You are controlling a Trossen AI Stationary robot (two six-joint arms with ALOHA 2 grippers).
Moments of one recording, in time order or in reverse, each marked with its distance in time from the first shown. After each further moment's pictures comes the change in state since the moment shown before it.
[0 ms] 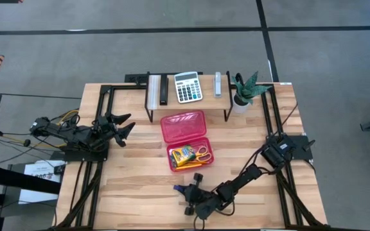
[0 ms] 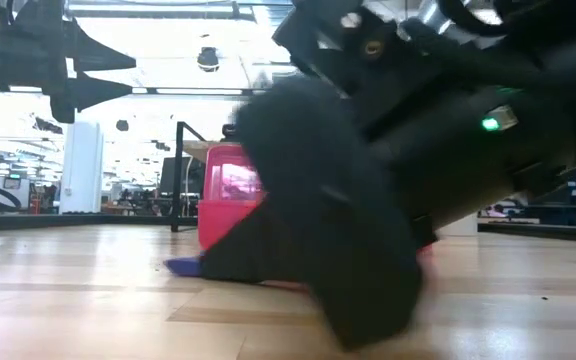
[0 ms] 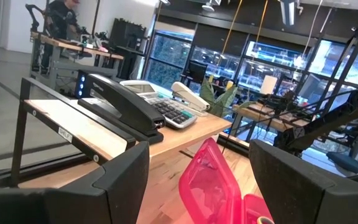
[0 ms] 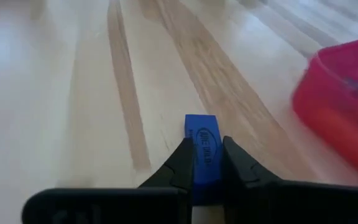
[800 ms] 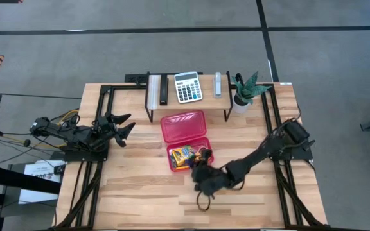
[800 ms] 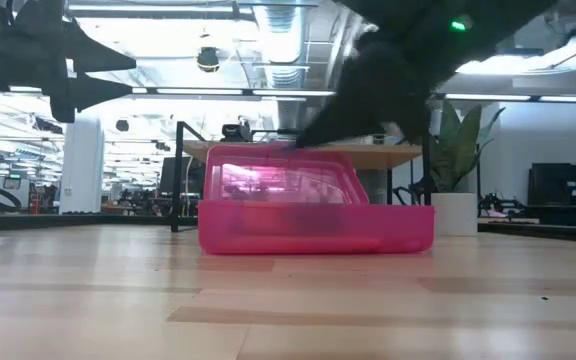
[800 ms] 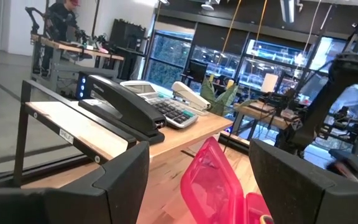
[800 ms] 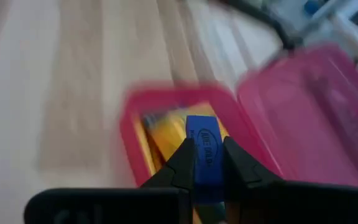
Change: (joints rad) left arm 0.000 0.000 0.000 -0.003 0.001 0.017; right arm -0.130 -0.401 -0.181 -0.328 0.053 -0.348
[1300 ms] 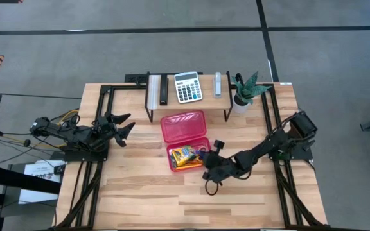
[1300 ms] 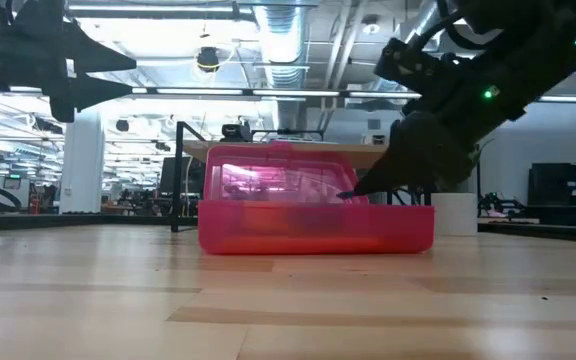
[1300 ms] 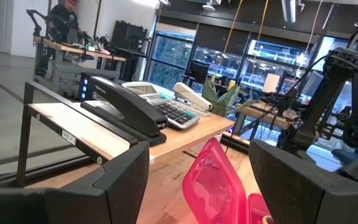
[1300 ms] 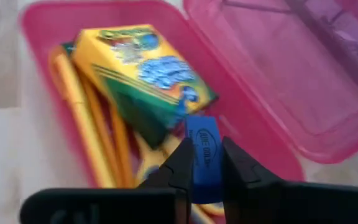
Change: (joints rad) left arm 0.000 0.000 0.000 0.003 -0.007 0.009; right arm -0.061 -0.144 -0.299 0.071 -0.055 0.249
